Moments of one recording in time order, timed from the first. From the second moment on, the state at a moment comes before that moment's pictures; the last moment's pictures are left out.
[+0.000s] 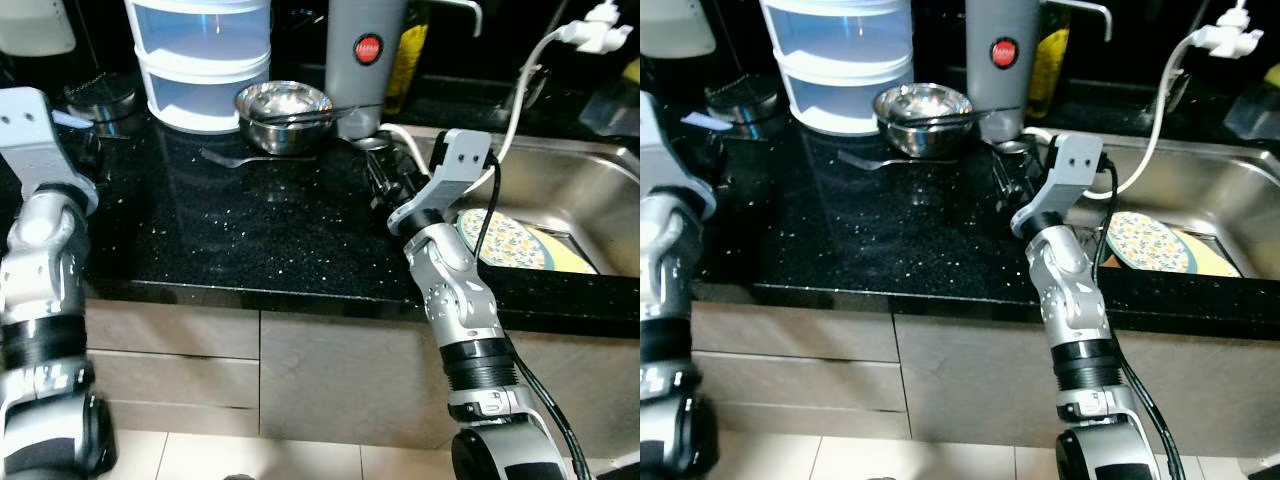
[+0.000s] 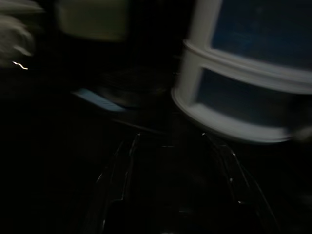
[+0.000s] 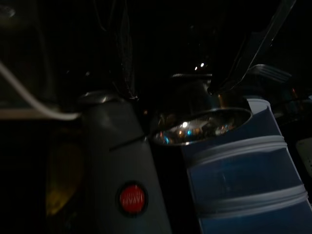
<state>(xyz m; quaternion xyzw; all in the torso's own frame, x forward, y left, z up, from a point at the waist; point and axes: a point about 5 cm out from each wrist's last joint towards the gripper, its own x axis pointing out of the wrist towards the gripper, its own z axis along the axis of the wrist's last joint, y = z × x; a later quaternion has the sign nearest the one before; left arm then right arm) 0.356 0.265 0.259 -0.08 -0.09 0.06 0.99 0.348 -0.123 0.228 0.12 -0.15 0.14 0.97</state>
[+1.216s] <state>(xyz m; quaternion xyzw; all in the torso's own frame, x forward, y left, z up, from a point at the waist) 0.412 0.230 0.261 -0.32 -0.07 -0.01 0.94 0.315 -0.140 0.284 0.05 -0.21 0.11 0.97</state>
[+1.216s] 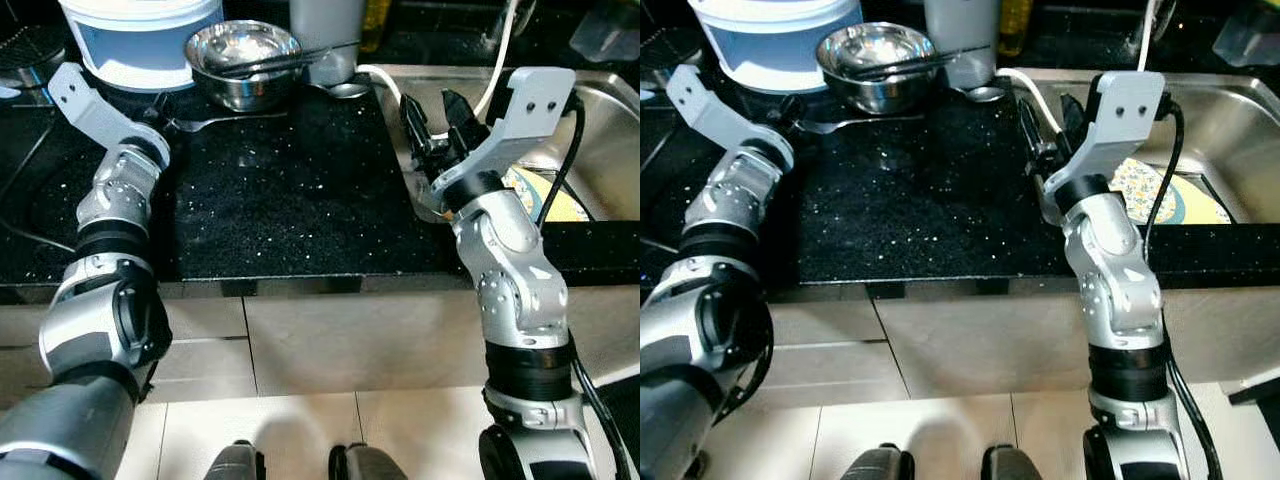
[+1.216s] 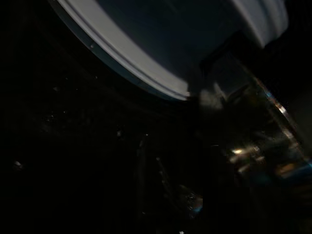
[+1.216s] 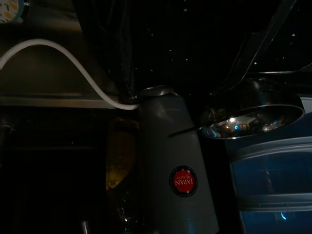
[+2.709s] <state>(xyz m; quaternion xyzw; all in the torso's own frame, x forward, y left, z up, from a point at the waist) 0.336 0.163 0.306 -0.37 -0.22 -0.38 0.82 0.331 -0.131 0.257 0.48 -0.10 0.16 0.86</state>
